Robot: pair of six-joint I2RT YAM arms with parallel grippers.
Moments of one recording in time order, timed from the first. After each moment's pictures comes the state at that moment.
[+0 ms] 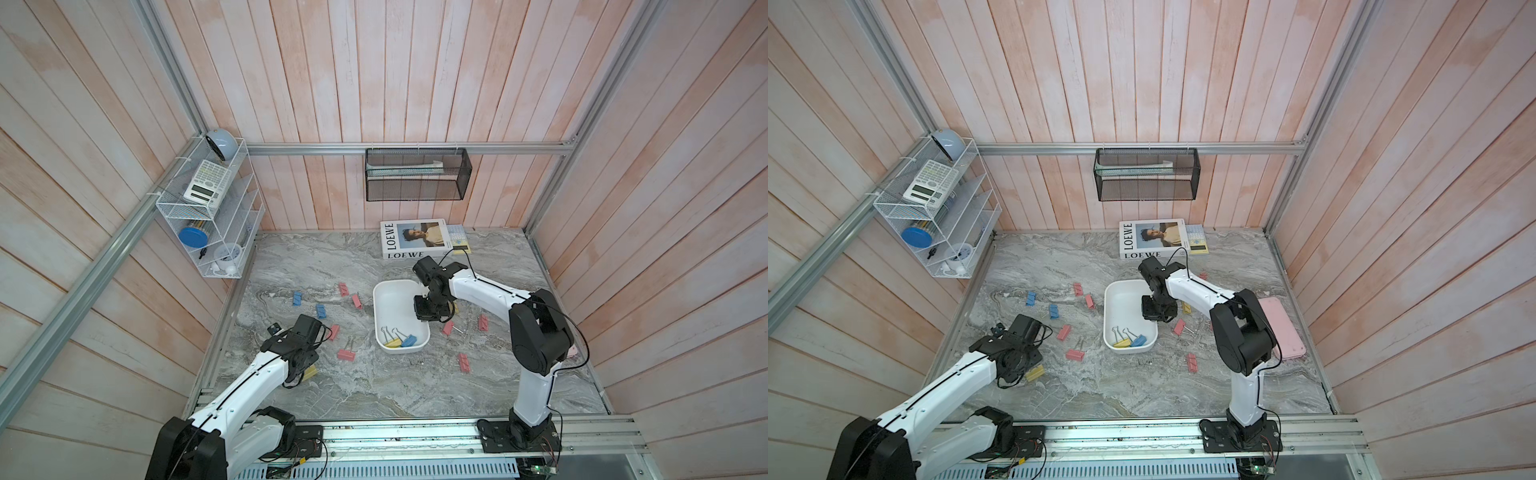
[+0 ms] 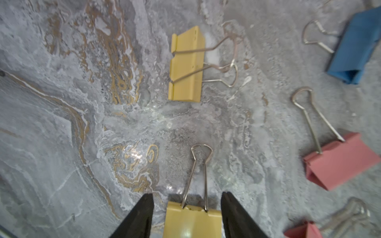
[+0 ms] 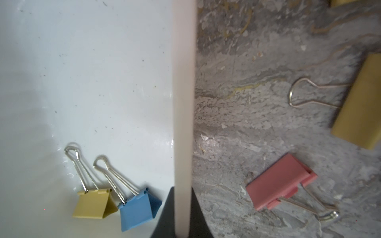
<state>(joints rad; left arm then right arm) -0.34 1.03 0.57 -0.83 -0.30 -1.00 0.60 1.92 1.44 -0.96 -0.12 0.52</state>
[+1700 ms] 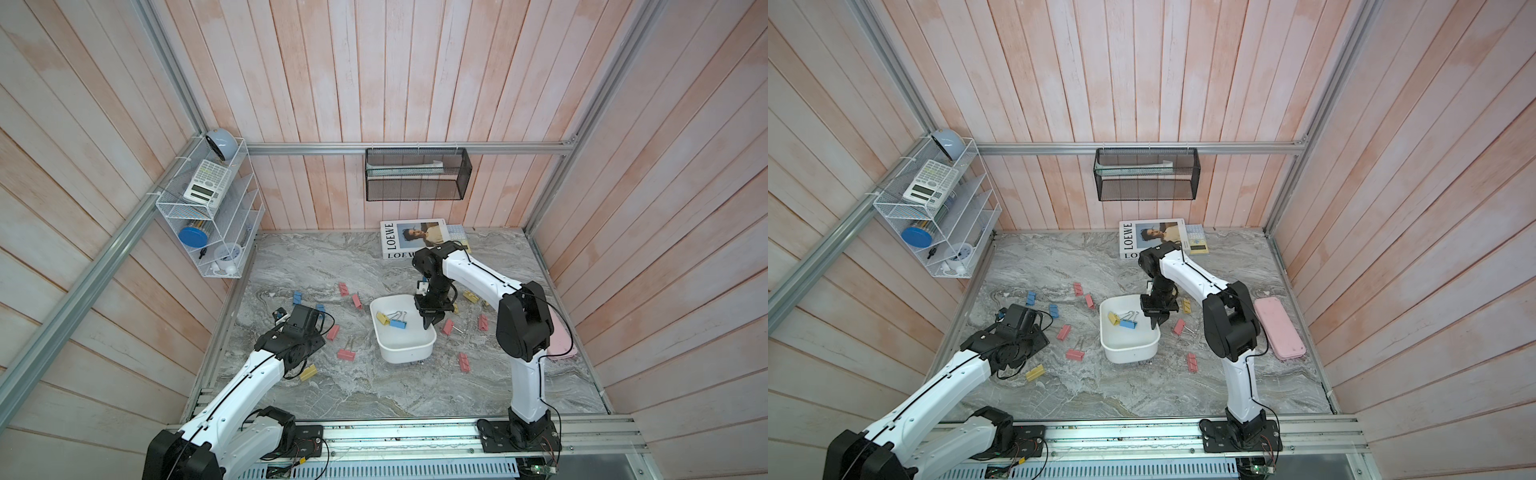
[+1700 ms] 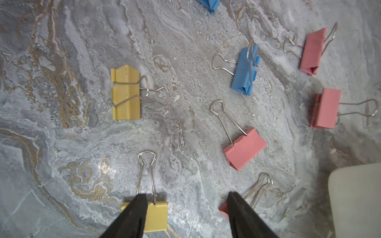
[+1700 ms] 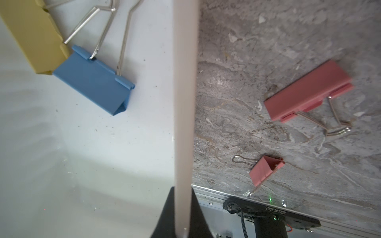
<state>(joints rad) -0.34 1.01 0.65 -0.76 -0.21 -0.93 0.57 2.07 1.77 -1.48 -0.31 0.39</state>
